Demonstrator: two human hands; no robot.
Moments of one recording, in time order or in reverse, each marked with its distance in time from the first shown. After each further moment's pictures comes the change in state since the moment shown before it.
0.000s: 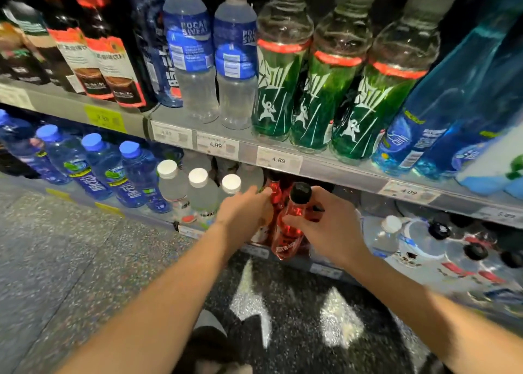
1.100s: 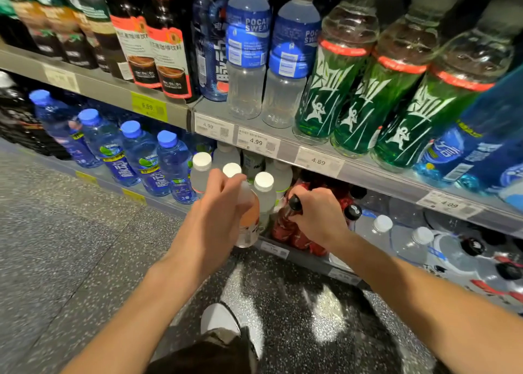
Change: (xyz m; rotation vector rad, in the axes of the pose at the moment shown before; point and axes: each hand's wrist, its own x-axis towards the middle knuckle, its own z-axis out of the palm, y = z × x) left_hand -0.117 -0.049 -0.053 -0.571 0.460 -0.081; right_hand 0.052 0.013 0.080 -0.559 -0.099 -0.258
